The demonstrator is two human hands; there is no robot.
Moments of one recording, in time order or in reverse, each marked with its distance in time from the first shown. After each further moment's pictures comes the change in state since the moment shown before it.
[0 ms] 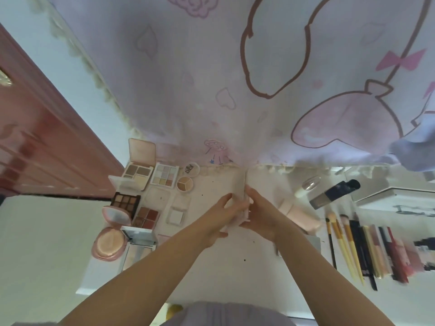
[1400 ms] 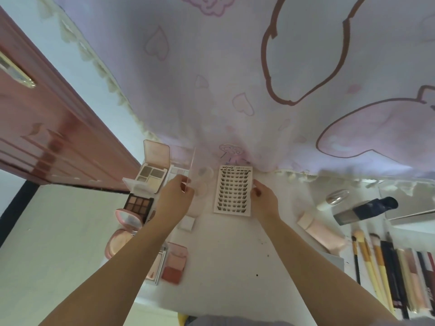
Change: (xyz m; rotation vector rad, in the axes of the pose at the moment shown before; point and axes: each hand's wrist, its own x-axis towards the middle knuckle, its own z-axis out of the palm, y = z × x) left_hand 0.003 0.019 -0.104 0.584 0.734 0.282; right_hand 0.071 -0.010 0.017 -0.730 0.544 -0.265
